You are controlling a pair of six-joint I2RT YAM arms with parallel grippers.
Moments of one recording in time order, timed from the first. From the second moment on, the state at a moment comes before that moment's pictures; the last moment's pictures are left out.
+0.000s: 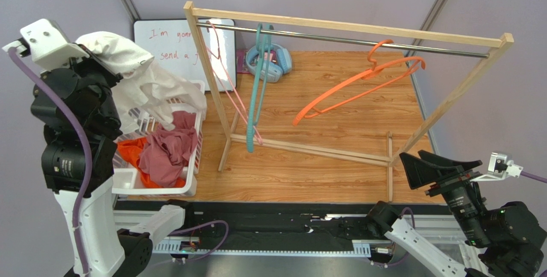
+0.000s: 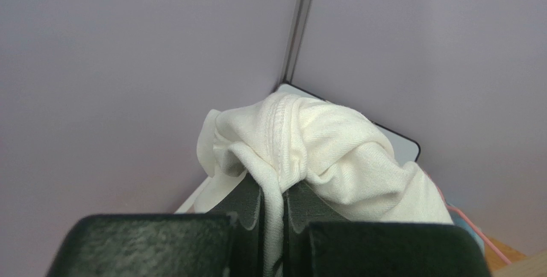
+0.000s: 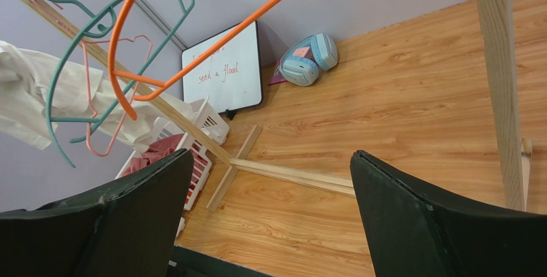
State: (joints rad) left arm -0.13 1.04 1.95 -0.79 -0.64 -0.11; right arm 0.78 0.11 1.15 -0.91 0.44 0.53
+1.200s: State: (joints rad) left arm 0.19 0.86 1.06 -0.80 -0.16 -0.57; right arm 0.78 0.01 0.71 -0.88 0.29 0.83
